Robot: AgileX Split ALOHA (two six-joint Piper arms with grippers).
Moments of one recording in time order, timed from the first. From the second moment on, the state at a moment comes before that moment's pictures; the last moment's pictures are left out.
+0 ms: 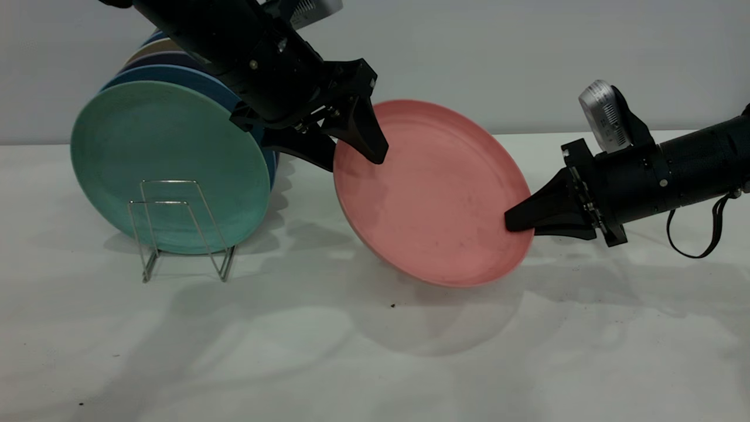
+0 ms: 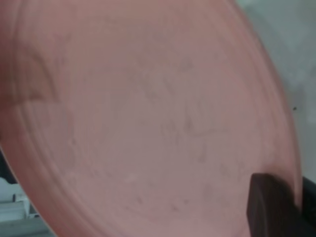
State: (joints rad) left arm -0.38 2.08 -1.39 -0.78 0.49 0.55; right arm -0.03 2.43 -1.30 1.48 1.02 -1.33
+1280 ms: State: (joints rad) left arm -0.37 1.91 -1.39 -0.40 0.48 0.92; right arm -0.15 1.88 -1.30 1.40 1.15 -1.15
